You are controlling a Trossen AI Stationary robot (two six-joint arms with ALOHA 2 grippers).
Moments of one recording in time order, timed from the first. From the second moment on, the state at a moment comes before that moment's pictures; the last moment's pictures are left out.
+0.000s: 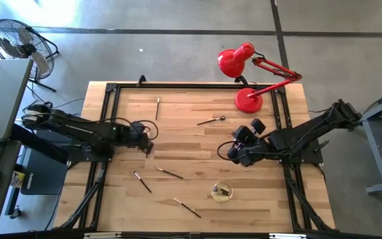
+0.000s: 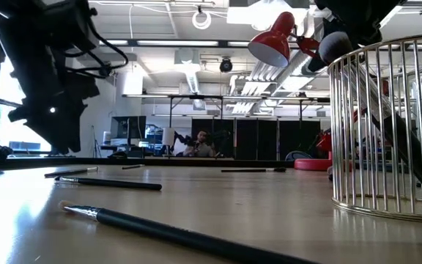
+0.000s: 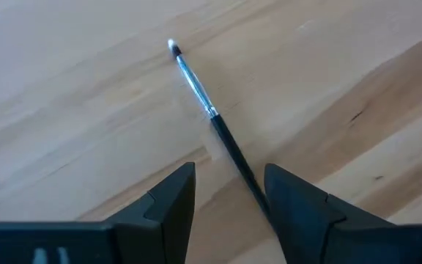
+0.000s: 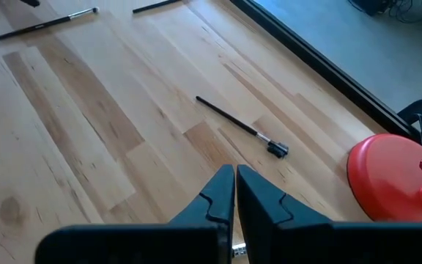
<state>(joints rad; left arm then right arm) -0.08 1.09 0.51 -0.62 -0.33 -1.10 0.37 1.27 0.96 -0.80 0.81 0.83</state>
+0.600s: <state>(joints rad) -0.08 1.29 0.51 -0.52 -0.30 -1.06 0.37 1.27 0.96 -0.78 0.81 0.81</state>
